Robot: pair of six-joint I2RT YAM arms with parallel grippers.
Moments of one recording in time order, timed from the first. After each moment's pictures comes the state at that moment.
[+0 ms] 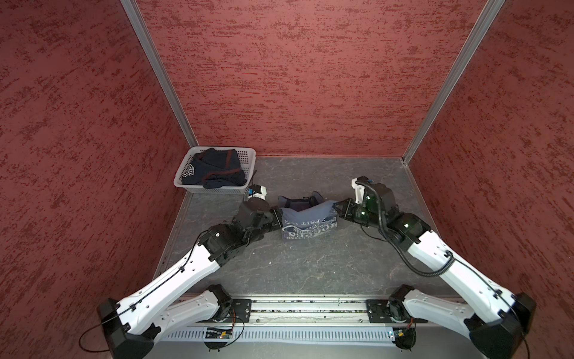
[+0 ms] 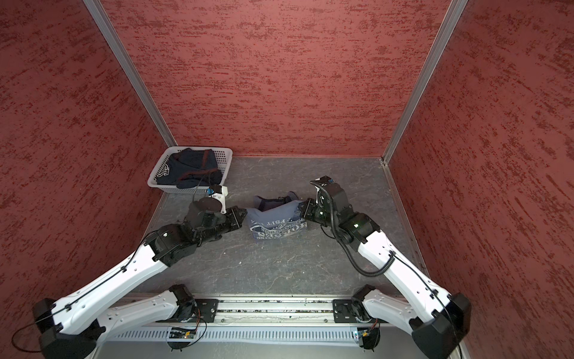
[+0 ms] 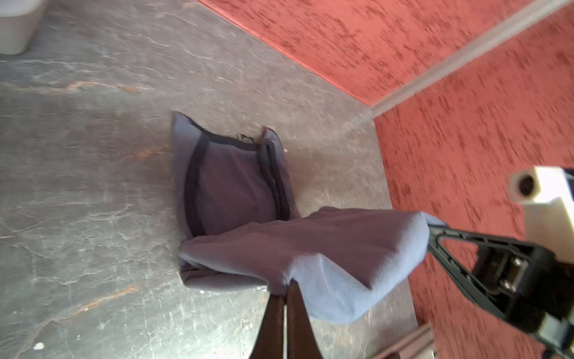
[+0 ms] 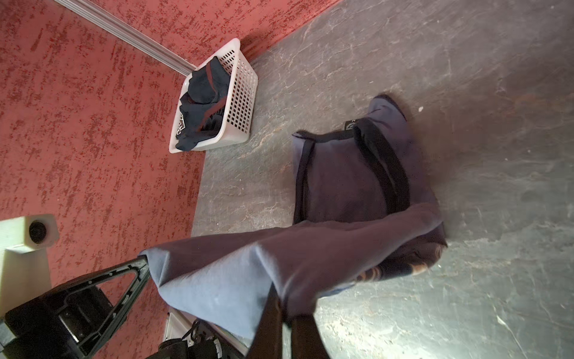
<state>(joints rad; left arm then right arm) -0.72 1.00 0.98 -0.57 -0.15 -0.90 0.57 1.14 1.05 -0.48 -0.17 0.82</state>
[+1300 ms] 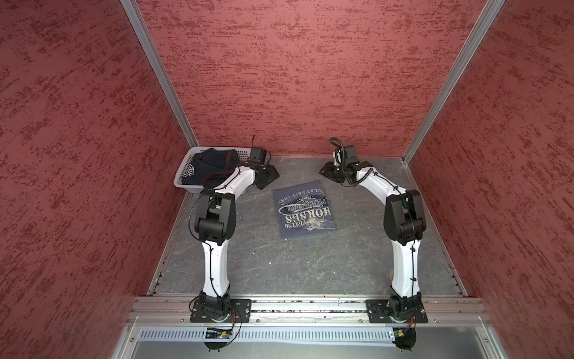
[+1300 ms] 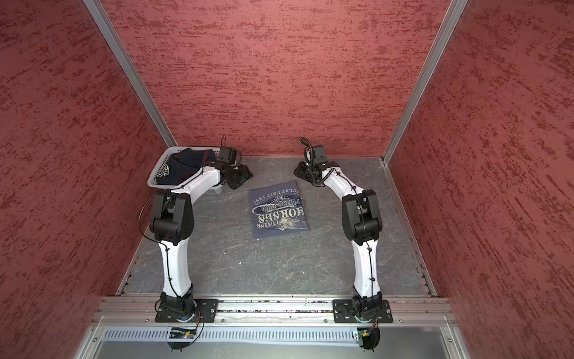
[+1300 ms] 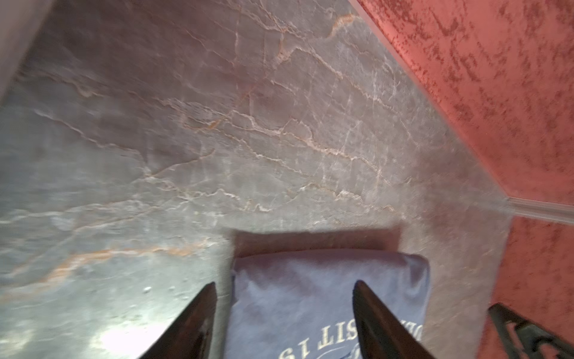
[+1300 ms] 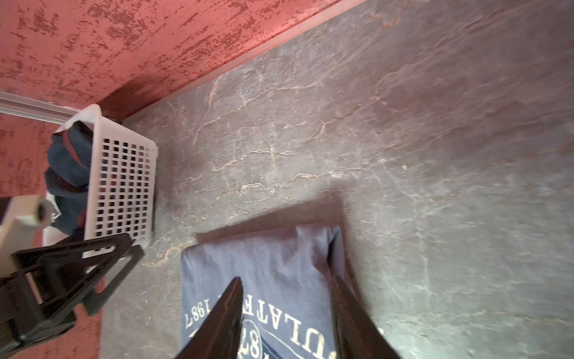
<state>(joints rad) -0.23 2.07 1.68 -0.59 0.16 -0.76 0.28 2.12 1.75 -0.43 -0.30 0.56</state>
